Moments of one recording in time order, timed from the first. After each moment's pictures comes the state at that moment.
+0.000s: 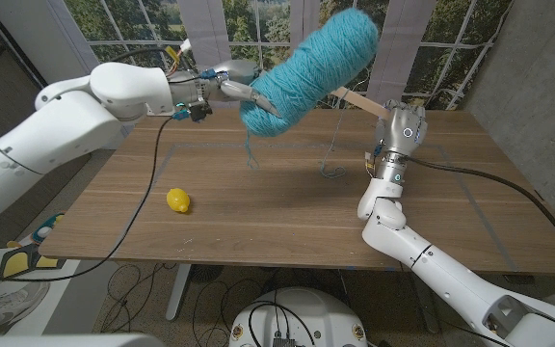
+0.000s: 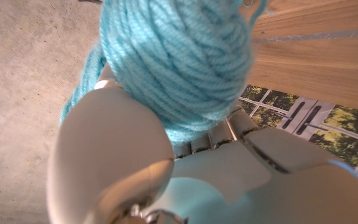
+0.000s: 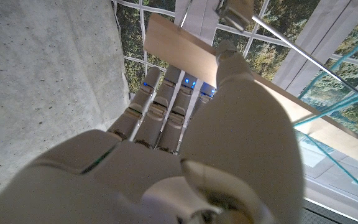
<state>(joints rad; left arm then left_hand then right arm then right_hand) 0.71 1.11 0.28 -2.17 -0.60 0.20 -0.40 1.03 0.02 0.37 -0.27 0.18 0.80 0.15 0.29 0.38 0.85 0.07 0.58 0.43 0.91 0.00 0.50 0.58 0.42 0.06 1.25 0.24 -0.86 -0.44 -0.64 -1.68 -0.69 -0.82 -1.08 1.18 0.06 0.15 -0.13 0.39 0.87 -0.09 0.55 0.24 0.92 -0.07 0.50 0.35 0.87 -0.11 0.24 0.65 0.41 -0.01 0.73 0.18</state>
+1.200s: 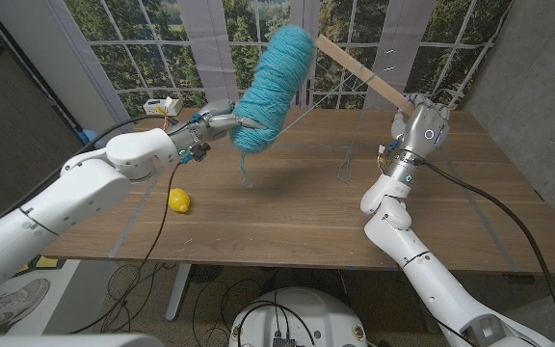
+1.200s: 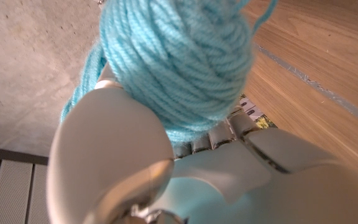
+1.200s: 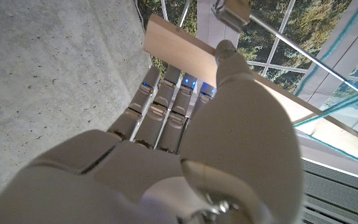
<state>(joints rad) 1.01 0.98 0.21 -2.08 -0.72 0.14 -0.08 1.03 0.02 0.37 -0.27 0.17 0.80 0.15 0.28 0.38 0.85 0.08 0.57 0.44 0.91 0.01 0.50 0.59 0.42 0.06 1.29 0.21 -0.96 -0.22 -0.36 -1.64 -0.82 -0.55 -1.12 1.18 0.06 0.15 -0.13 0.40 0.87 -0.09 0.54 0.24 0.92 -0.07 0.48 0.35 0.87 -0.11 0.24 0.64 0.41 -0.01 0.73 0.18</state>
